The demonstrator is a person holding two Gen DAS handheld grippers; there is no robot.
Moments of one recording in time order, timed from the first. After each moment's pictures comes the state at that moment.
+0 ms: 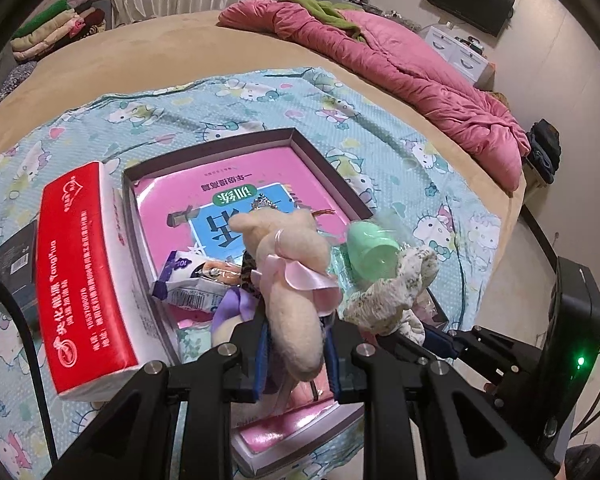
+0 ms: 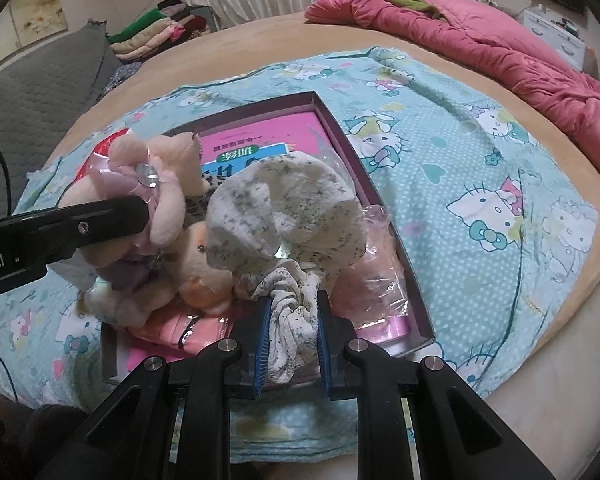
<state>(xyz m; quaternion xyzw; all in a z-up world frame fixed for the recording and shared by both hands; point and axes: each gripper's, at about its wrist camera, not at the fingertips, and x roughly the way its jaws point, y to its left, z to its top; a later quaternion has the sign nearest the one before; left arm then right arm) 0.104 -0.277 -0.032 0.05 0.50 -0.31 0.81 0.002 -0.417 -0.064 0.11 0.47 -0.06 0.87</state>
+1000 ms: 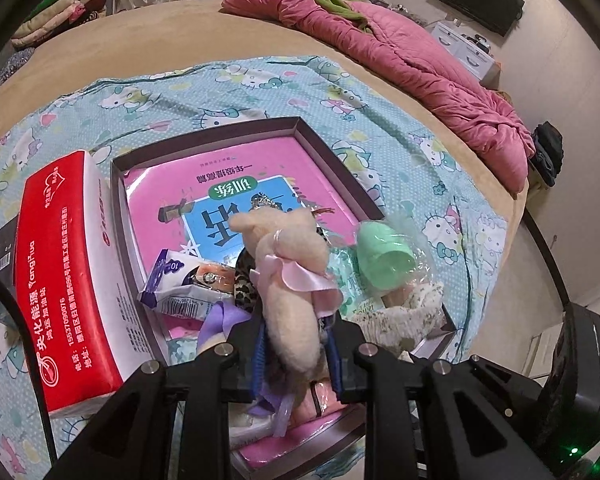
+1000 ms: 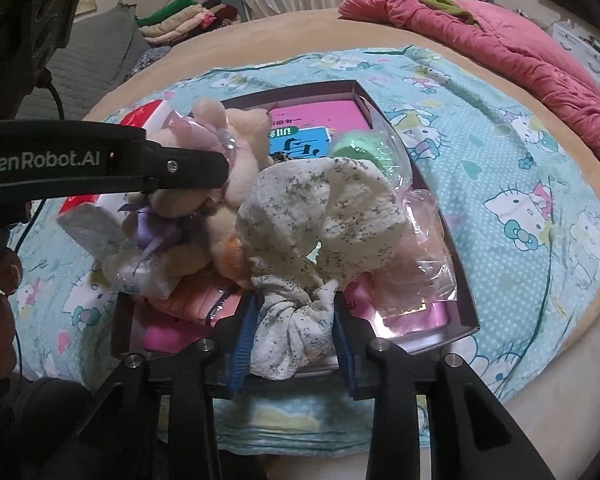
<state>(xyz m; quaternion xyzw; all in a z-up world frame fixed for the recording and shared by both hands) 0.119 -0.284 -0.045 0.03 0.52 -0.31 0.79 -0.002 -0.394 -0.074 0.09 0.47 -0.01 0.88</state>
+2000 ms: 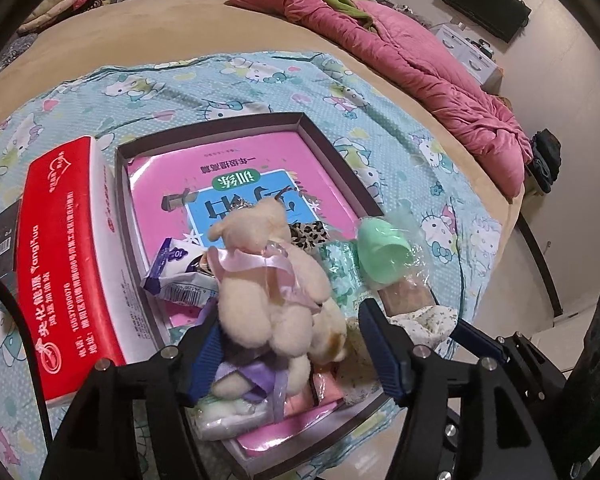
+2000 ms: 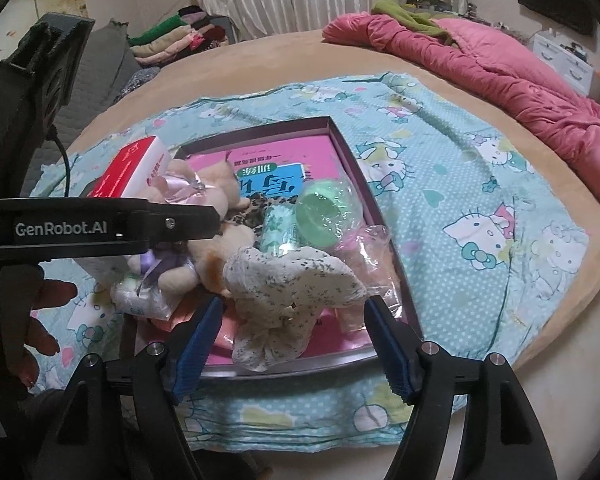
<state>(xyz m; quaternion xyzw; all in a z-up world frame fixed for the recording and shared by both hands) 0.120 -0.273 -0.043 0.01 0.53 -0.31 0.79 -0.017 -0.405 -0.041 0.09 0.44 -0.05 0.89</state>
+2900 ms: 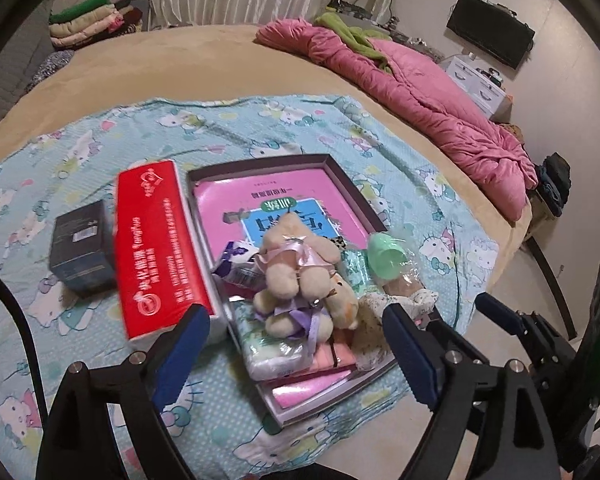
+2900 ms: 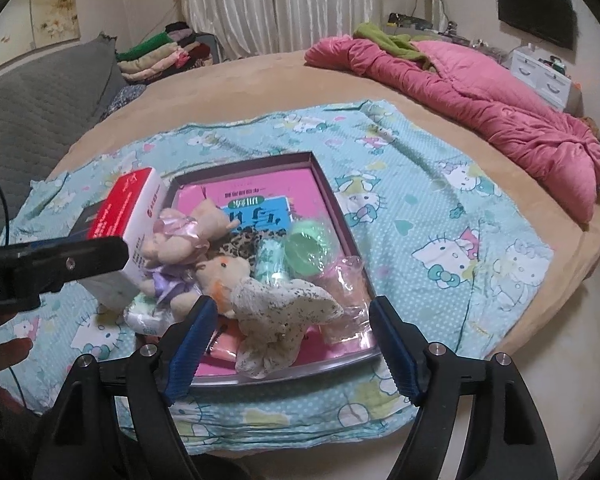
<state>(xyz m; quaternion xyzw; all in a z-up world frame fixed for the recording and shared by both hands) 0.077 -0.217 0.014 0.00 0.48 -0.27 0.83 -0.033 -0.394 0.005 0.07 0.41 -0.09 0.91</state>
